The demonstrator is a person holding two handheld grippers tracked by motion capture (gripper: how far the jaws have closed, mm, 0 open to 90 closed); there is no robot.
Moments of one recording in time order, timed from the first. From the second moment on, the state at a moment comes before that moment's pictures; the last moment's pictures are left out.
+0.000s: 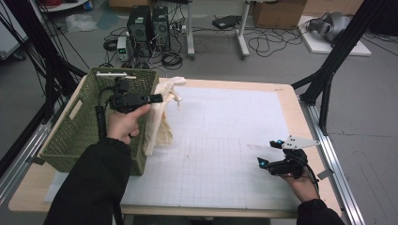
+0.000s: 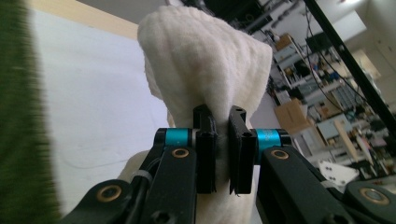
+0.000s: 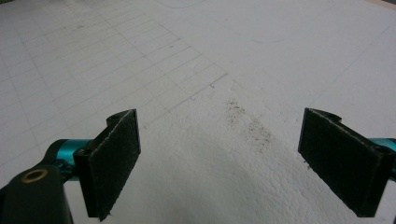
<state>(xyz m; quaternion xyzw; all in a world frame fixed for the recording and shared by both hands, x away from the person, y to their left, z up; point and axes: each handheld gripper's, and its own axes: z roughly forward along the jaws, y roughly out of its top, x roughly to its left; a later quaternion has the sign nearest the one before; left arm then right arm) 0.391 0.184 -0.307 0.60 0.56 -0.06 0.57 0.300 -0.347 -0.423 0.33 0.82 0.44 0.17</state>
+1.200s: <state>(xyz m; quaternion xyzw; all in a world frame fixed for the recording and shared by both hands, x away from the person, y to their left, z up) 0.395 0.293 -0.336 0.59 0.63 -0.04 0.50 0.303 -0.342 -0.426 0.32 0.83 0.43 0.16</state>
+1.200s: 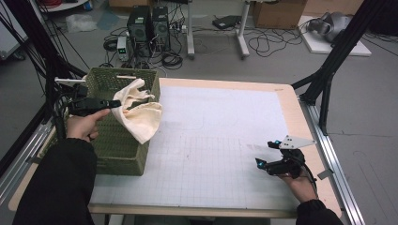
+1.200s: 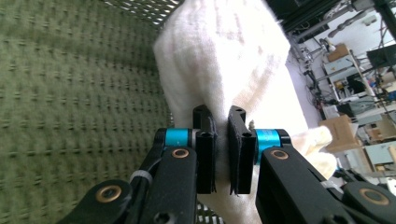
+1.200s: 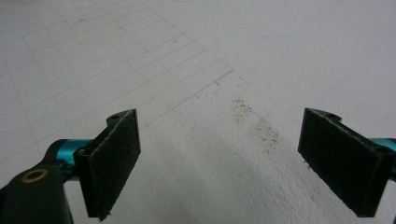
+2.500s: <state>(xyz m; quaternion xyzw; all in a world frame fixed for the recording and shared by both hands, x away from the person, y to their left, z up) 0.402 0.305 -0.350 0.67 0.61 -0.05 0.43 0.304 -0.343 -0.428 0.32 0.83 0.43 0.16</state>
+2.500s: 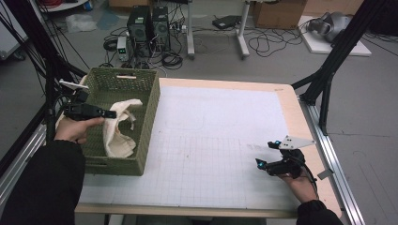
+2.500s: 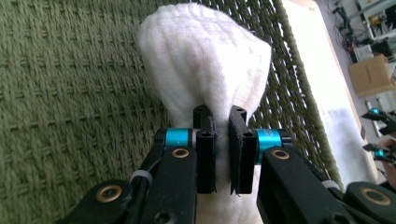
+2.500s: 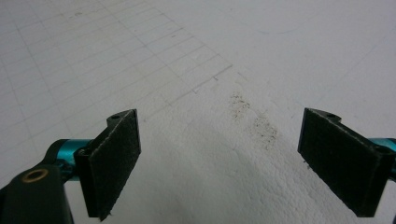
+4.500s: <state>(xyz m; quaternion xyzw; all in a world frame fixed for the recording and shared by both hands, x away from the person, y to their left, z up) 0.443 0.239 -0.382 0.71 0.64 0.10 0.26 0.308 -0.337 -0.431 0.31 0.84 0.42 0.15</state>
